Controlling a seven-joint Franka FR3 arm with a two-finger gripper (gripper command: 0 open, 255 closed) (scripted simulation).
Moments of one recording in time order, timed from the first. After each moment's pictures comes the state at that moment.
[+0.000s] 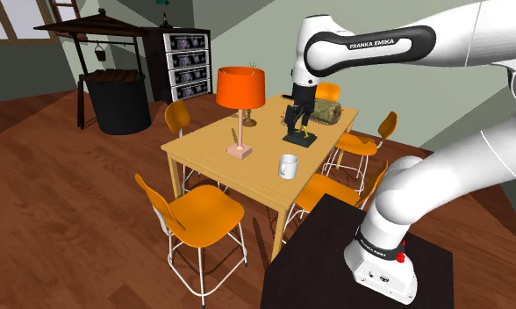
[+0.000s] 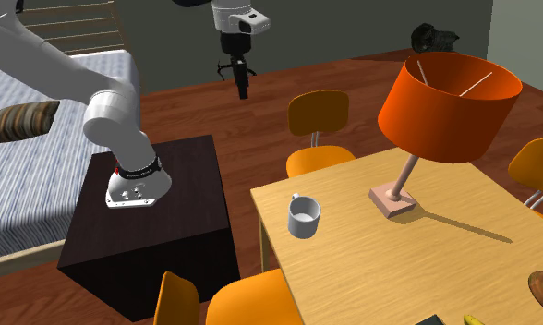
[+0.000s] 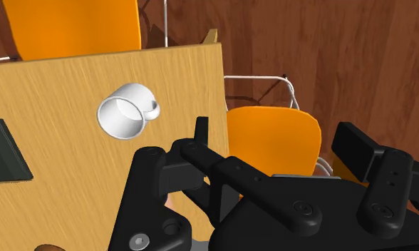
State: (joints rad) arm -0.04 -0.64 -0.06 -2.44 -0.08 1.81 -0.02
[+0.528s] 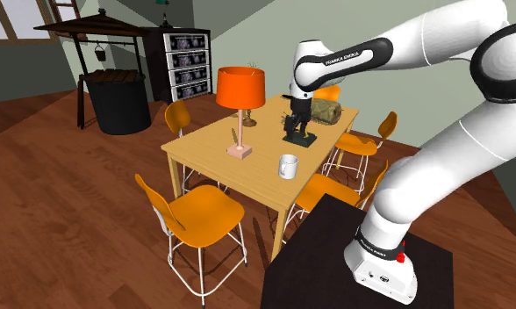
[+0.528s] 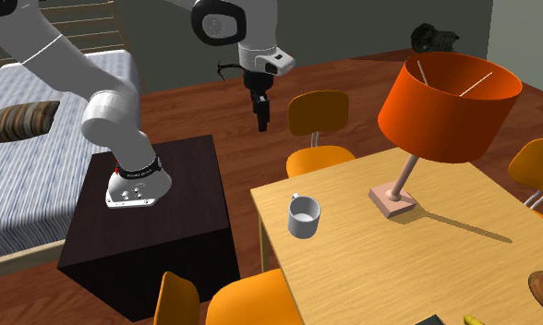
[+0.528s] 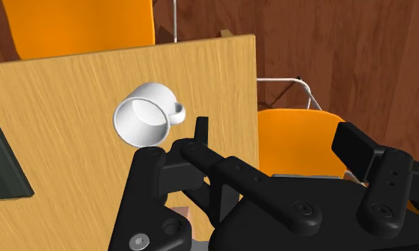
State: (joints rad) arm -0.08 -0.44 -0.19 -2.43 -0.11 1.99 -0.14
